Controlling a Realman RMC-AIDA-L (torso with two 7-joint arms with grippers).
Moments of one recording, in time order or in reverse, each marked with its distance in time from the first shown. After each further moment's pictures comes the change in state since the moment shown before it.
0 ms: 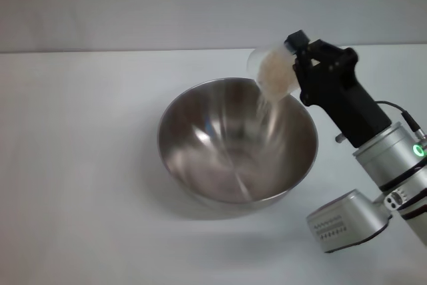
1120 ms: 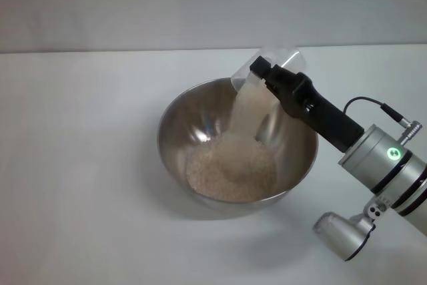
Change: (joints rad) left arm 0.014 0.000 0.004 -0.015 0.000 -0.006 0.000; right arm 0.059 -0.005 -0.010 -0.104 -0.180 0.049 -0.279
